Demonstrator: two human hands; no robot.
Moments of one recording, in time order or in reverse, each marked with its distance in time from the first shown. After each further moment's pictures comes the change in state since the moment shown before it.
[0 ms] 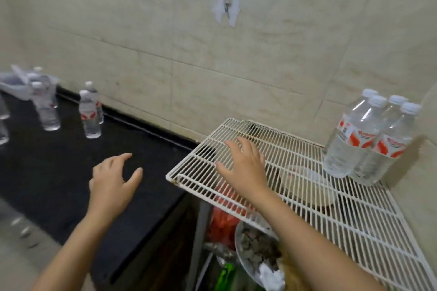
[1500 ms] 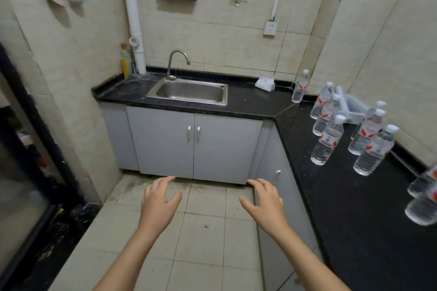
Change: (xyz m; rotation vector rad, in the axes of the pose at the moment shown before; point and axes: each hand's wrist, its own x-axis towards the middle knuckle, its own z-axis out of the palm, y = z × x) left_hand -0.012 -0.462 -0.340 0.165 0.592 -0.800; right_hand 0.046 -0.595 0.354 0.461 -0.665 -0.782
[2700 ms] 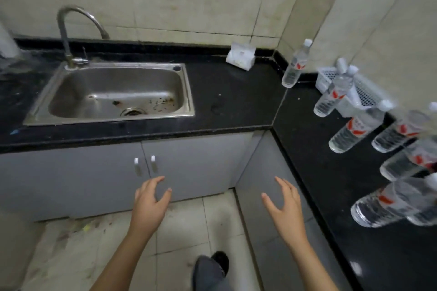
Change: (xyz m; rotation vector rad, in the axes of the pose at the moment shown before) left_hand 0.459 -0.014 0.194 -0.103 -0.348 -0.086; right_hand 0.393 0.074 0.046 0.205 0.262 0.478
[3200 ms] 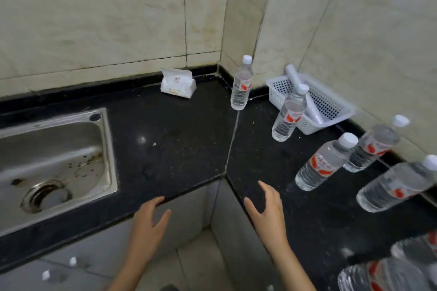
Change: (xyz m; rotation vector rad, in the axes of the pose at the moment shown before) left_hand 0.162 0.134 0.155 0.037 -0.247 0.117; right_hand 0.209 0.031 -0.051 0.126 0.154 0.131
